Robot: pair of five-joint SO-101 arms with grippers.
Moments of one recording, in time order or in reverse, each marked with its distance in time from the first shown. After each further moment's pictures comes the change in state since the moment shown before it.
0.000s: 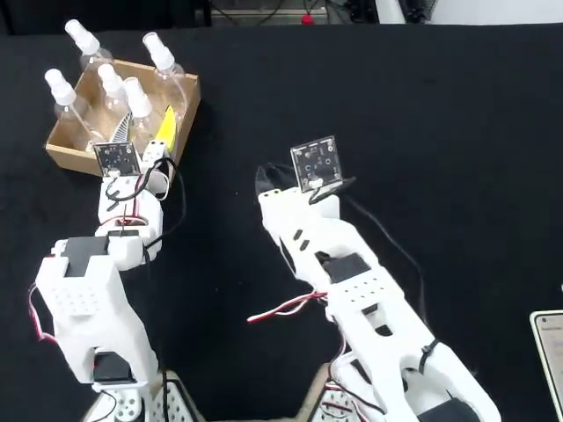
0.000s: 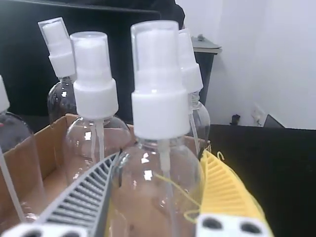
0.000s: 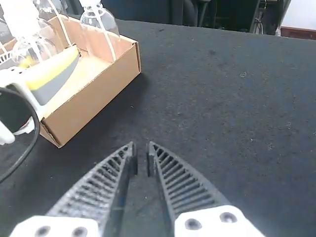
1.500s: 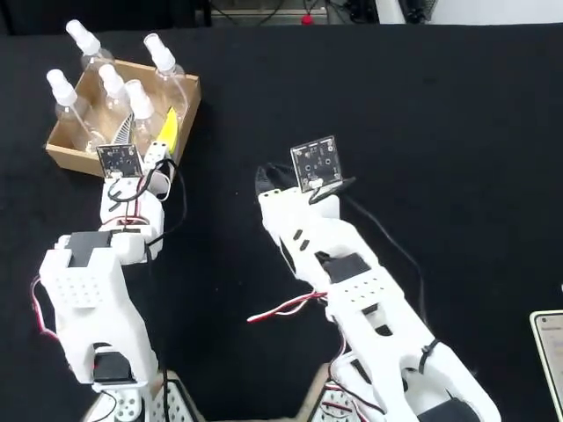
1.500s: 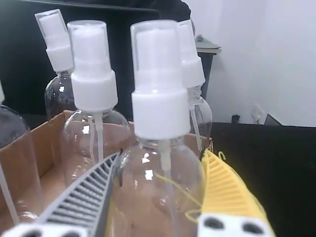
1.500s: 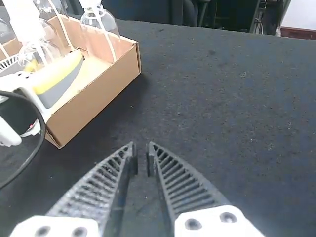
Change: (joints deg) left arm 0.0 4.4 -2.0 -1.0 -0.1; right arm 0.0 0.0 0.0 0.0 0.0
